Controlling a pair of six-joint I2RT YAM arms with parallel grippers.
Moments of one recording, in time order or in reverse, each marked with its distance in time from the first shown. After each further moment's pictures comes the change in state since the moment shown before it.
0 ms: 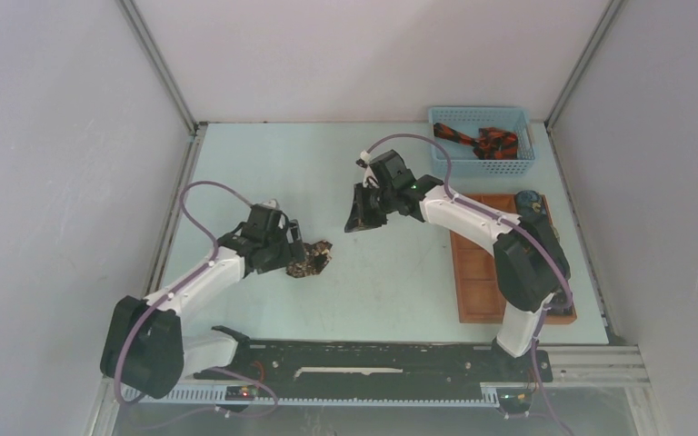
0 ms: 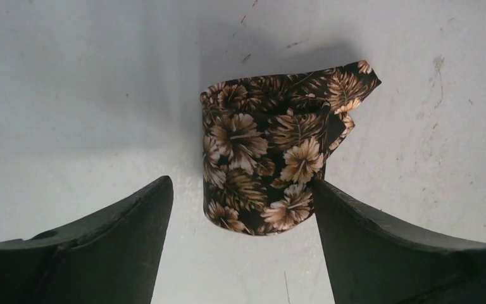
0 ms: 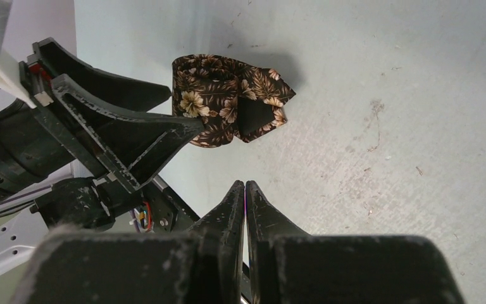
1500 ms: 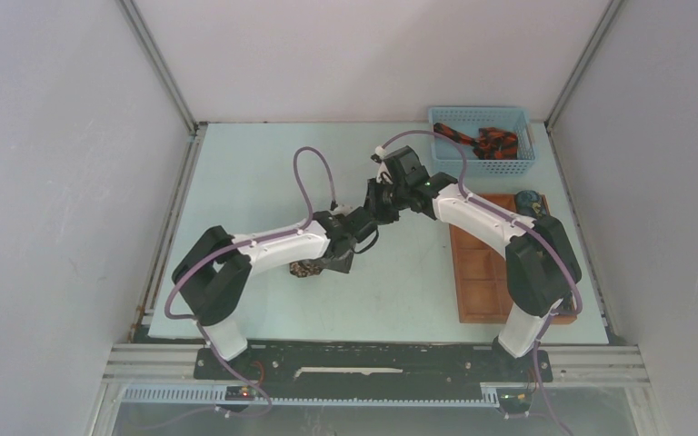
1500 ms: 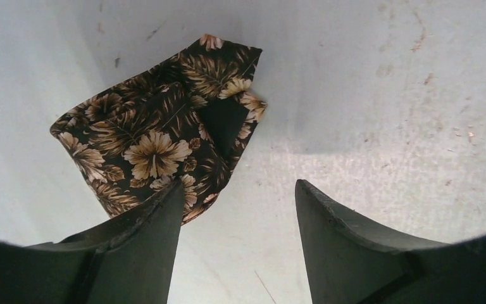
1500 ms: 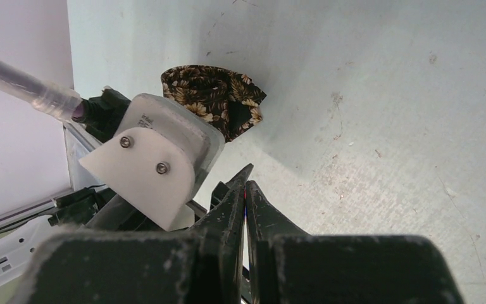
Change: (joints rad) left arm -0.504 0.536 0.473 -0.327 -0.415 -0.050; right arm -0.064 -0.060 -0.039 -0.024 0.014 -0.009
